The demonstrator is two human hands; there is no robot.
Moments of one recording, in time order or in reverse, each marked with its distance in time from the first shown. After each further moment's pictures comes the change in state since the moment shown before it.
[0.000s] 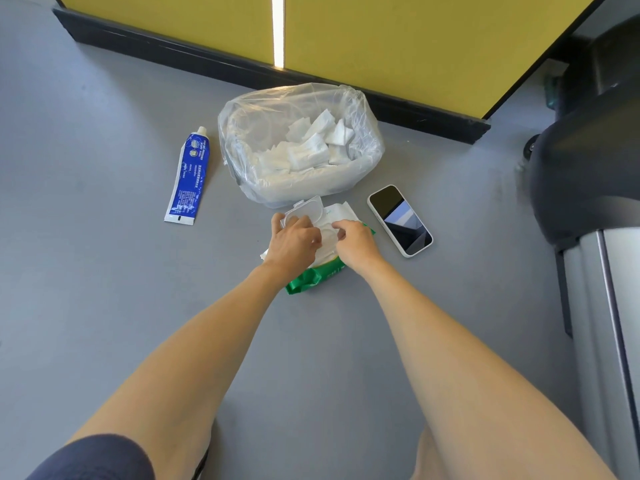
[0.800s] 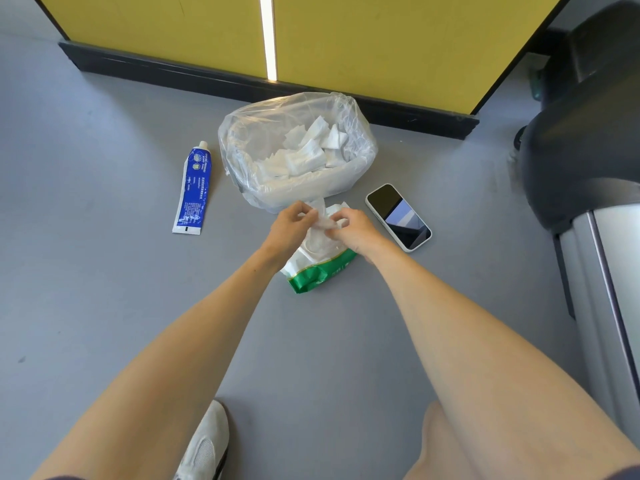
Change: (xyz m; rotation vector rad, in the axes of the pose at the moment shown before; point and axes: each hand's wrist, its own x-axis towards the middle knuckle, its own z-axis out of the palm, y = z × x) left_hand -0.001 0.006 -0.052 -1.107 -0.080 -0.397; right_hand 0.001 -0.014 -0.017 0.302 -0.078 0.064
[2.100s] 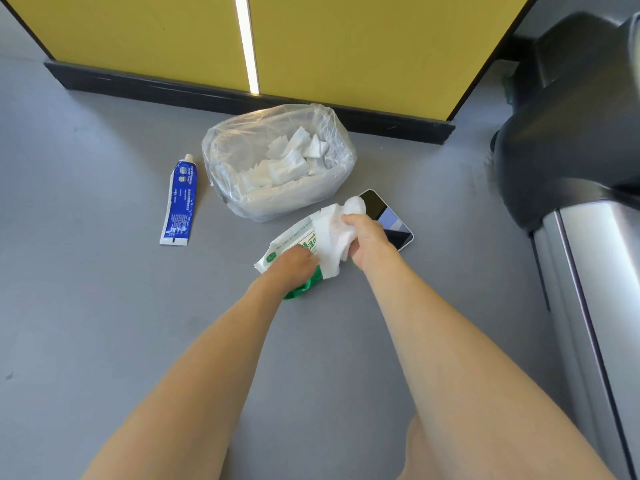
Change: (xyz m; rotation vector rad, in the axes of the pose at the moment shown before) left_hand -0.016 -0.011 0.033 0.753 -0.226 -0.128; right_hand -0.022 -0.003 -0.022 0.958 0.264 0.386
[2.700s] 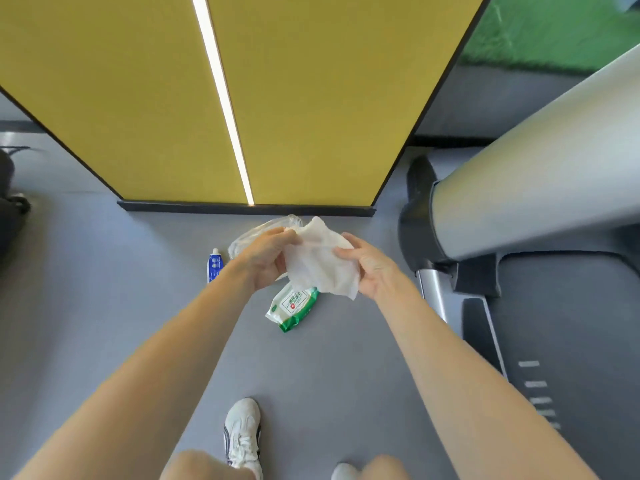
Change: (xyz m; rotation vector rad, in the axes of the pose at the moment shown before) left_hand -0.255 0.238 -0.293 -1.119 -0.221 0.018; right_hand -0.337 -0.257 -0.017 0.069 -0.198 0.046
